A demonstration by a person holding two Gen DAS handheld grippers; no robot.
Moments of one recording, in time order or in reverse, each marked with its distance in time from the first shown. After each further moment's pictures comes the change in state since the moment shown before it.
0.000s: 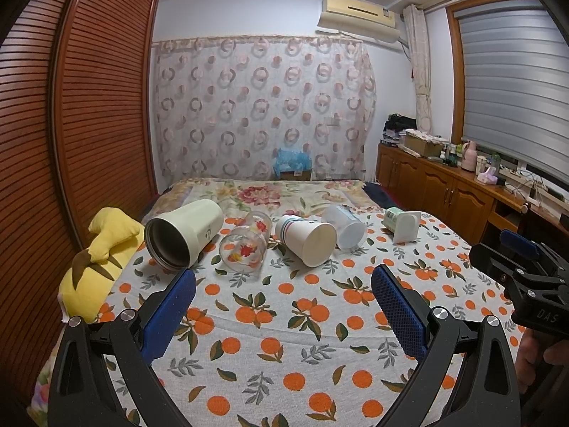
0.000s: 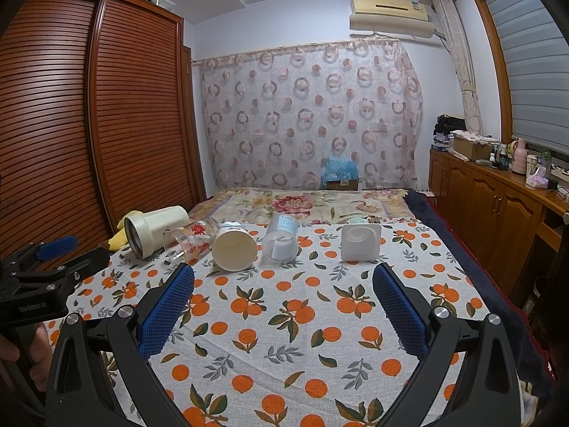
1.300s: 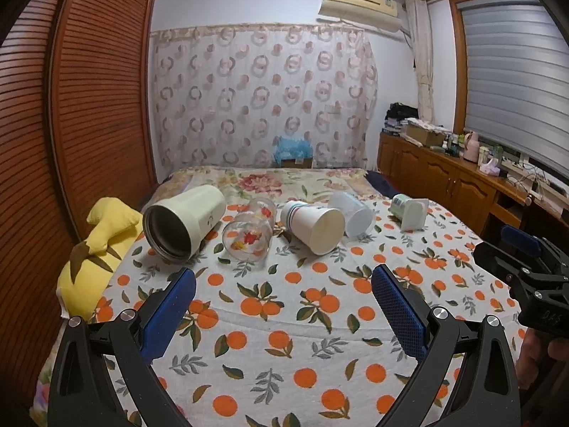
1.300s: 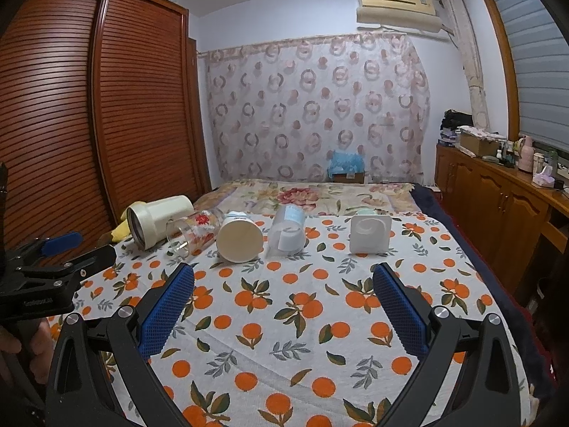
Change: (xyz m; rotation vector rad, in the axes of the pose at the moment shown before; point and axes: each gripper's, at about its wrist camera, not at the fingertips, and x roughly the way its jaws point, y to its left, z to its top) left arm -0.002 0.001 0.027 0.002 0.053 -0.003; right arm 0.015 0.006 -0.003 -0.017 0.037 0.025
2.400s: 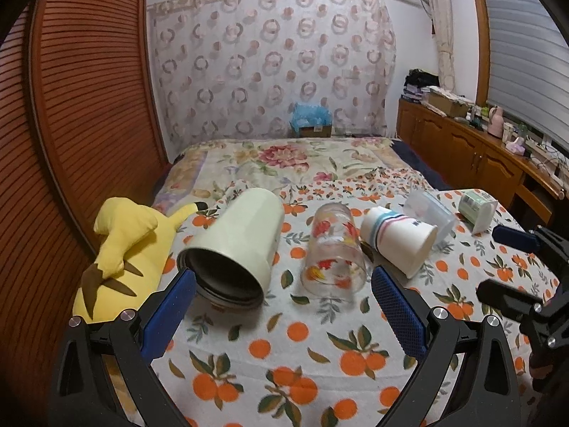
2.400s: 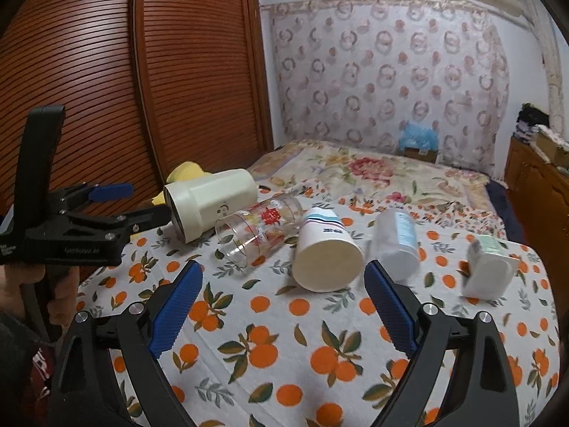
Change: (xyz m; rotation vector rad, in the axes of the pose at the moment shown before) left arm 0.103 0.091 0.038 0.041 0.164 0.045; right arm 0.131 0.067 0.041 -0.113 0.207 0.270
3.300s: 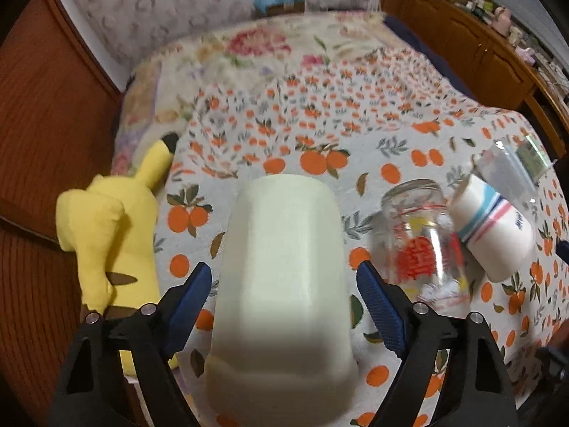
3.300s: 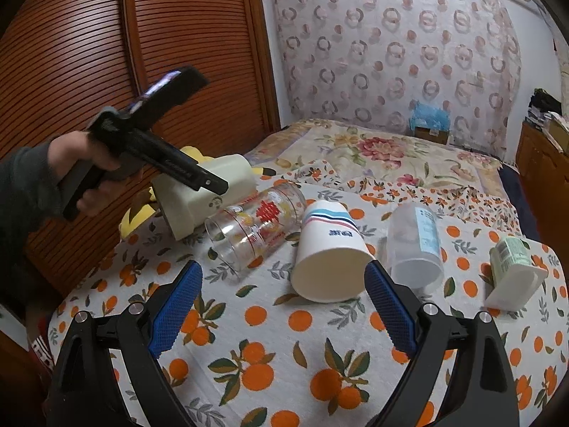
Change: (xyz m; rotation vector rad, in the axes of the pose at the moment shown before) left arm 0.164 0.038 0.071 0.179 0.586 -0.077; right arm 0.029 -0.010 0.007 0.010 0.075 0.013
